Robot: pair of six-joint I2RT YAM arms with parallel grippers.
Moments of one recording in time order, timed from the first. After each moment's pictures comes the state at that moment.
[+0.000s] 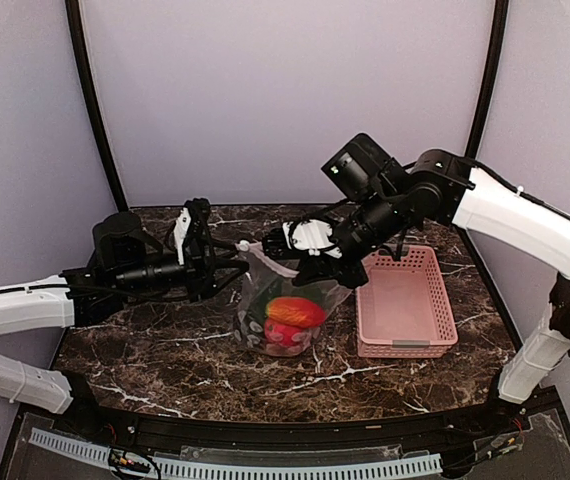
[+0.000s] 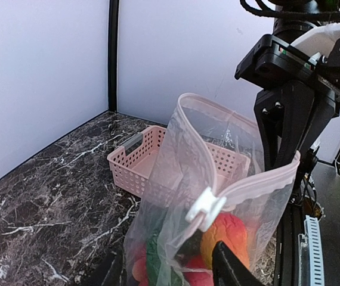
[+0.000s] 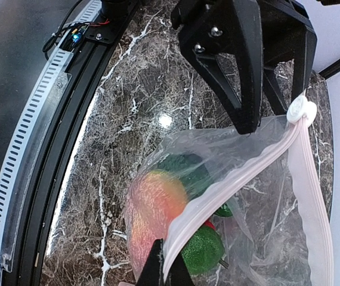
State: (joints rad) left arm -0.78 1.09 0.69 0.27 0.38 -0.04; right arm 1.04 1.62 1.74 -1.03 -0.34 -0.77
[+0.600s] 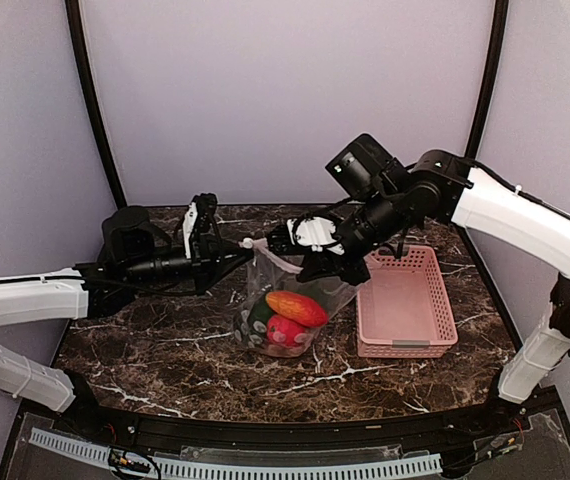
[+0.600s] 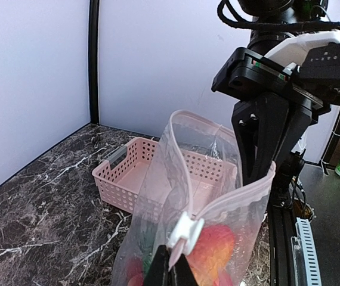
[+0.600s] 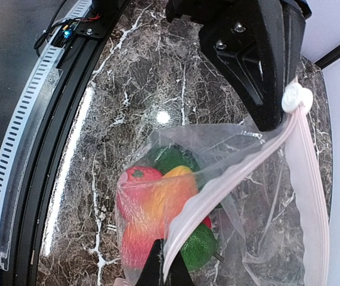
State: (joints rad) left arm -0.74 1.21 0.72 0.40 0.52 -0.05; right arm 1.00 1.62 1.71 -1.02 -0.34 -0.77
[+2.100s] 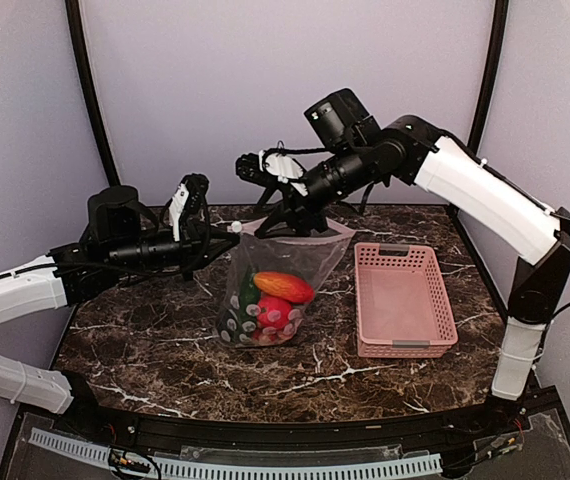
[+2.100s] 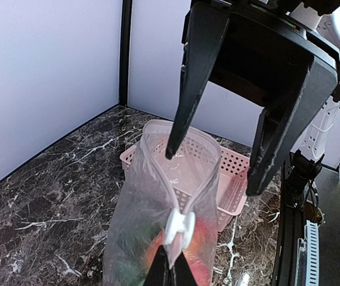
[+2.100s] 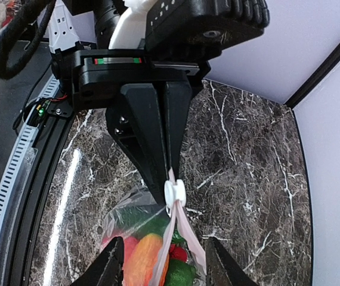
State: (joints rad) left arm -0.73 1.11 0.86 0.06 0.38 -0.04; right arm 0.94 1.87 2.13 -0.98 -0.49 -0.66
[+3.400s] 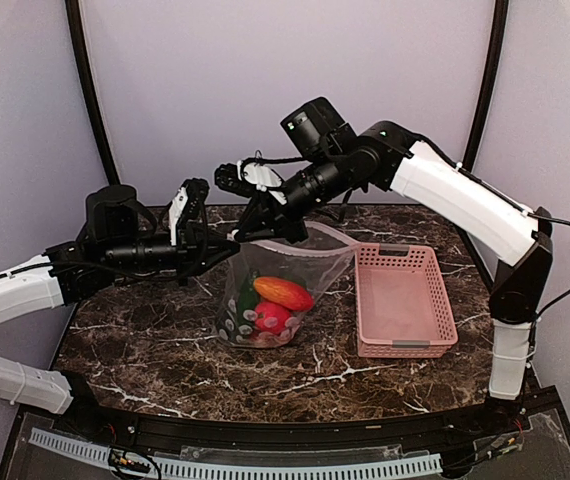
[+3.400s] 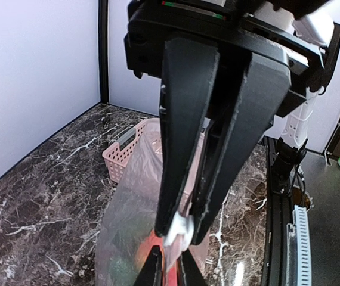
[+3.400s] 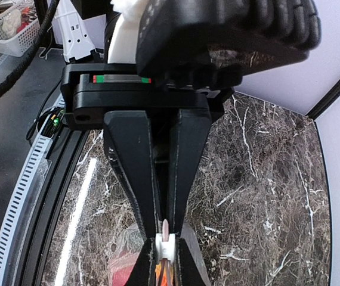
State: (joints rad) left arm -0.73 1.09 0.87 0.00 0.47 0.01; right arm 0.98 1.97 2.23 -0.99 -0.56 -0.63
